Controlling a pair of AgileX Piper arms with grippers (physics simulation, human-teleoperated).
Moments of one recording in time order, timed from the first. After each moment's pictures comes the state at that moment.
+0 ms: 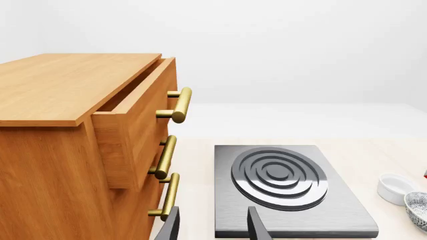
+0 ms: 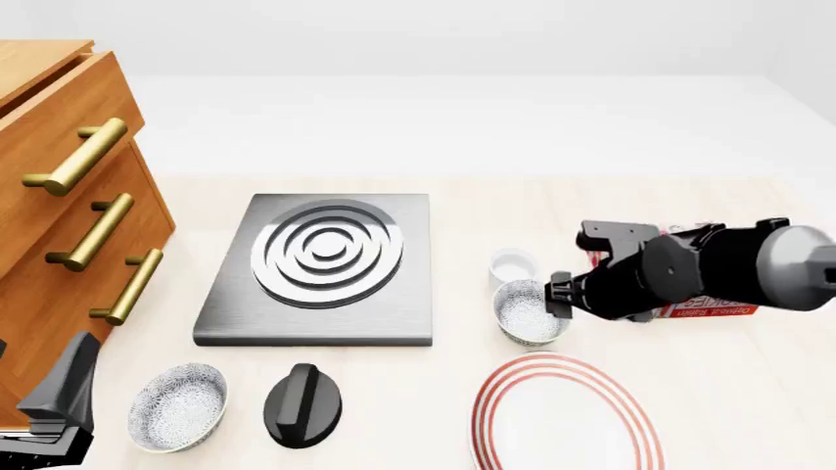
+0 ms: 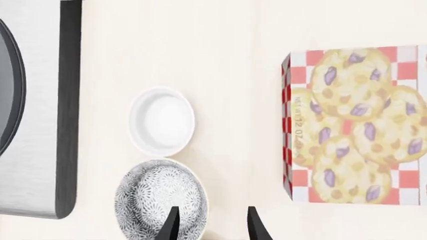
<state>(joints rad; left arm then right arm) 0.00 0.00 0.00 0.00 0.00 0.24 1.64 -0.81 0.30 0.24</state>
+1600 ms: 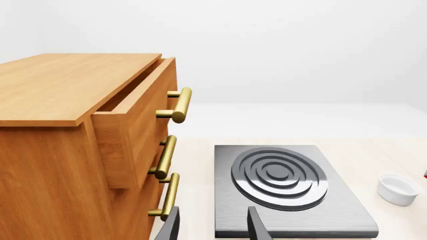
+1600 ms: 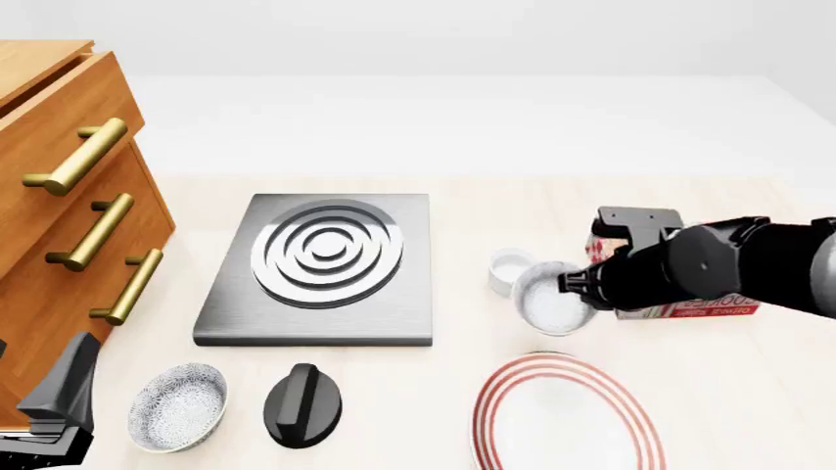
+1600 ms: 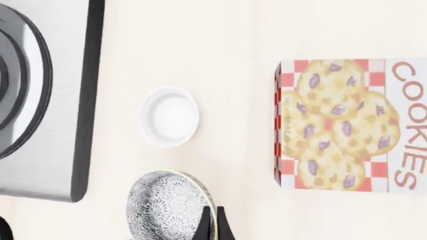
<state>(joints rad) 0.00 0.00 0.00 0.00 0.00 0.23 1.52 -0.79 0.35 0.19</state>
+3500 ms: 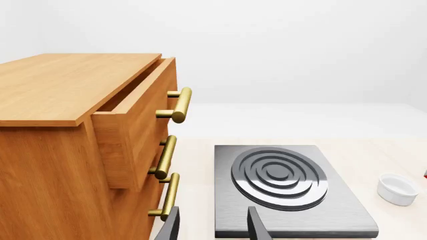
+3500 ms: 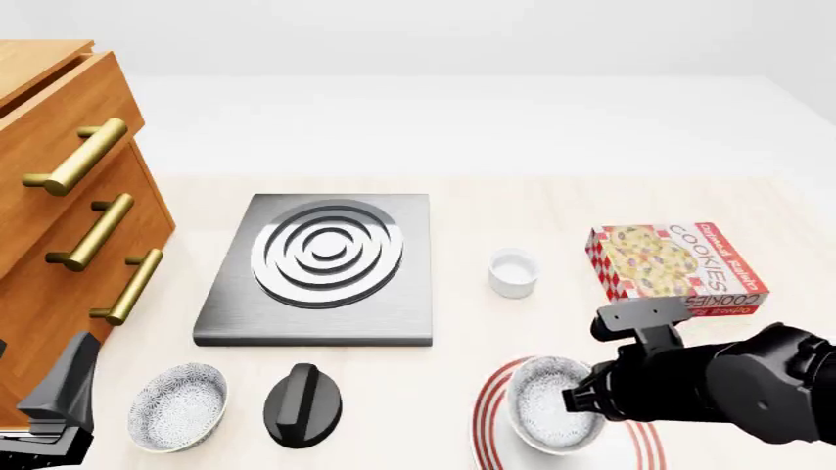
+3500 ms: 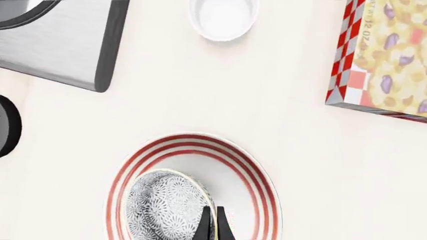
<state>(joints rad) 0.00 0.00 0.00 0.00 0.00 0.43 1.24 -0.45 0.35 0.21</state>
